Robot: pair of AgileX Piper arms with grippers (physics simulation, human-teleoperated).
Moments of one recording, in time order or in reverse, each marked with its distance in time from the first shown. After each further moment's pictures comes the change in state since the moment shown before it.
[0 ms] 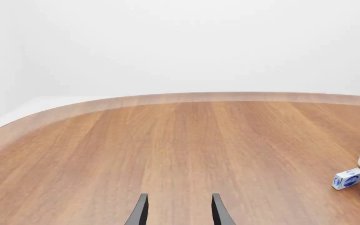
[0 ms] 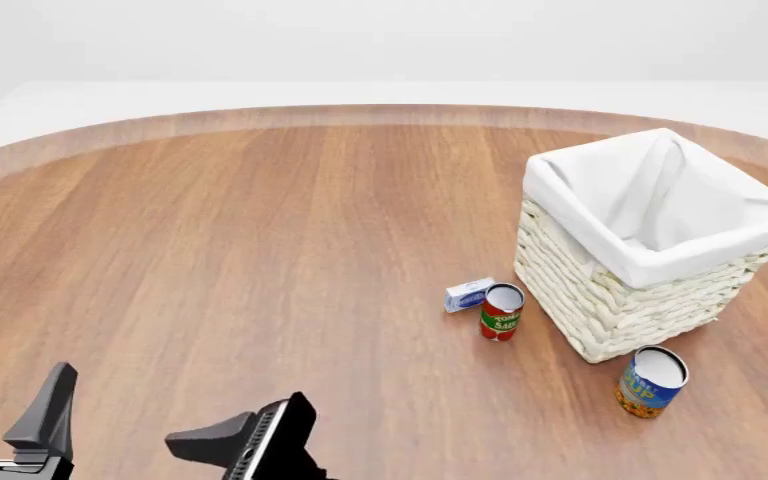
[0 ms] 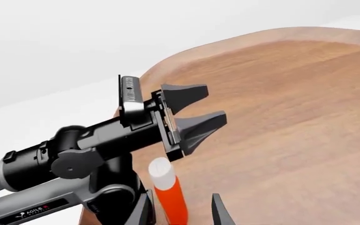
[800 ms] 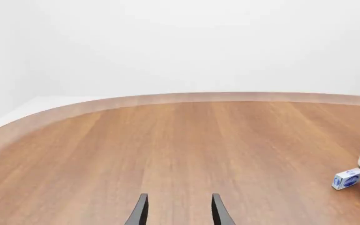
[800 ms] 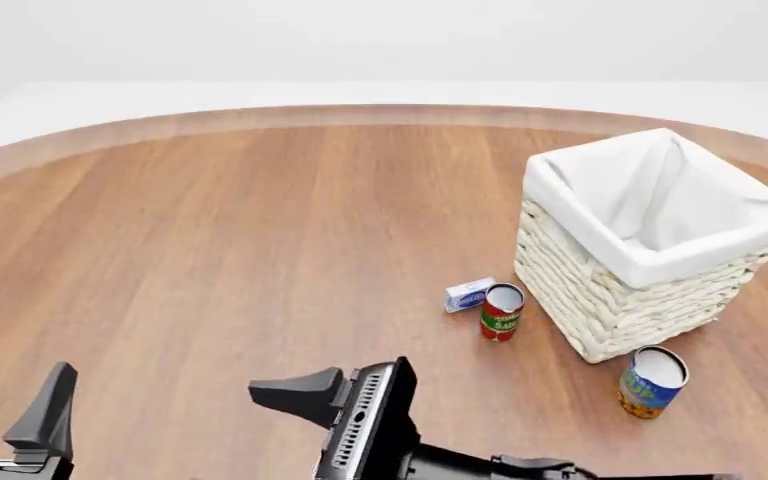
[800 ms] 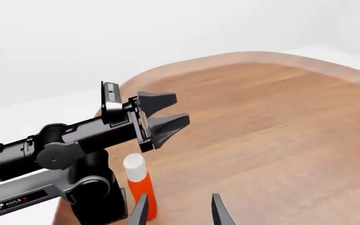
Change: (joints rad) left arm 0.000 0.000 0.000 0.000 0.000; right arm -0.091 -0.210 0.177 -0.032 -0.090
